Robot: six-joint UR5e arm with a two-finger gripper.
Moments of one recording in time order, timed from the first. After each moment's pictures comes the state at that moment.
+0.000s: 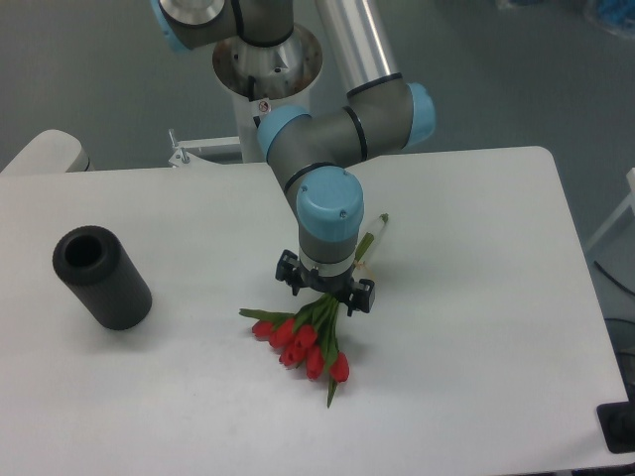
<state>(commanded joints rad) 2.41 -1.97 -1.68 -1.00 1.56 0.81</state>
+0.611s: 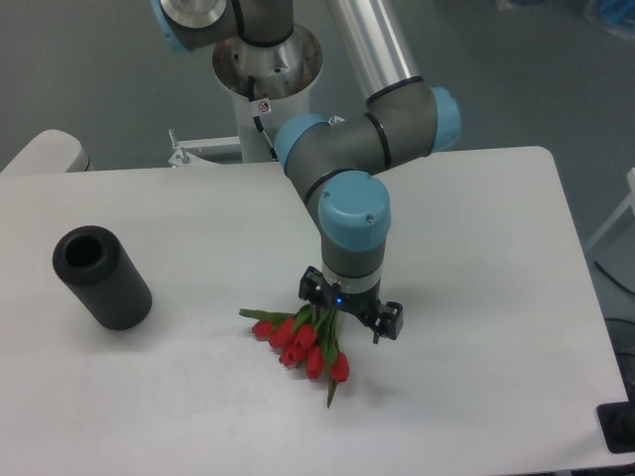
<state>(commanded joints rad) 2.44 -2.03 -1.53 -1.03 1.56 1.07</state>
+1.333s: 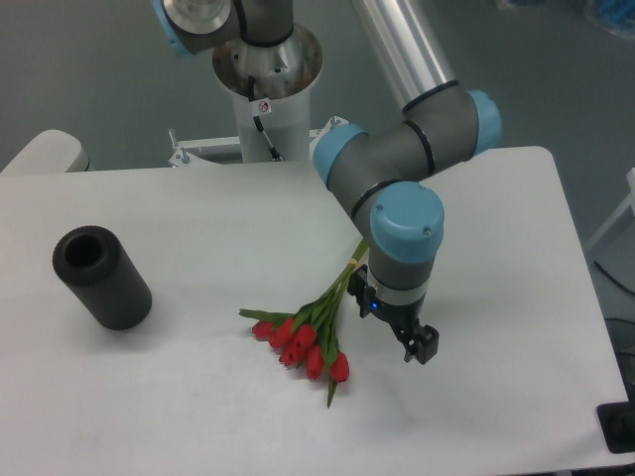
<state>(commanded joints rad) 2.49 -2.12 -1.44 -1.07 1.56 1.49</state>
